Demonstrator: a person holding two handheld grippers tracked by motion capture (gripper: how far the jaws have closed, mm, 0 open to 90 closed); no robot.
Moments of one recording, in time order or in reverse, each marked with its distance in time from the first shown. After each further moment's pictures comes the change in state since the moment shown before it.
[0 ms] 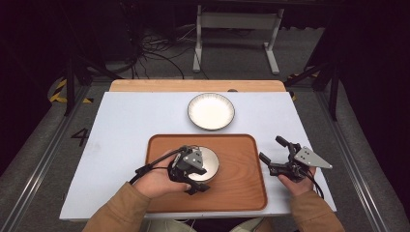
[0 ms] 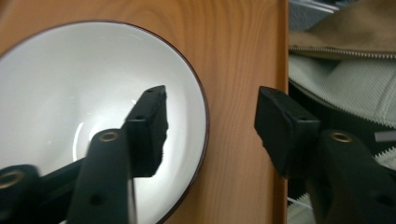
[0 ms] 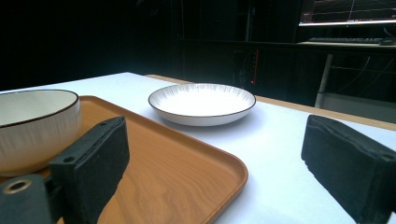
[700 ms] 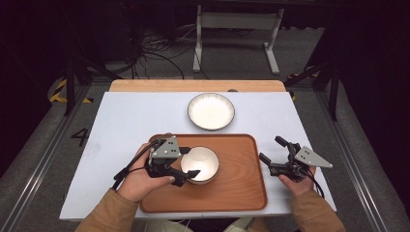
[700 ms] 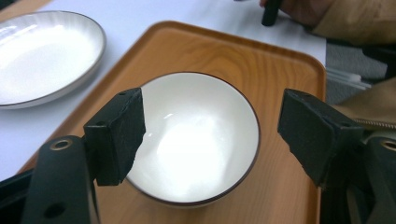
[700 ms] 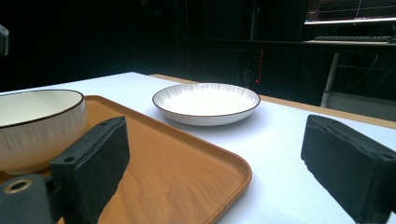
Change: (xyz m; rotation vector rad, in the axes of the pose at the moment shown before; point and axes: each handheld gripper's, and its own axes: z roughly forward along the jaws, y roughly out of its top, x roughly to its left) left arm 0.002 -0.026 -0.048 -0.320 0.218 -0.105; right arm -0.001 0.000 0.000 0.000 0.021 0.007
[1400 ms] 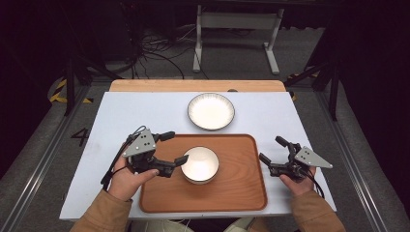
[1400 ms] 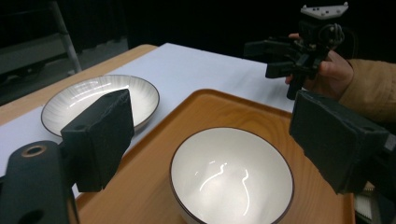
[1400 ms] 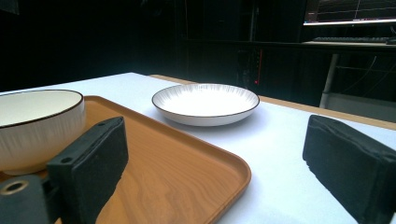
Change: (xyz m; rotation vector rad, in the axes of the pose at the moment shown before) left arm 0.017 -0.017 -0.026 -0.313 0.110 -0.037; right arm 0.001 0.000 0.000 -0.001 -0.004 -0.004
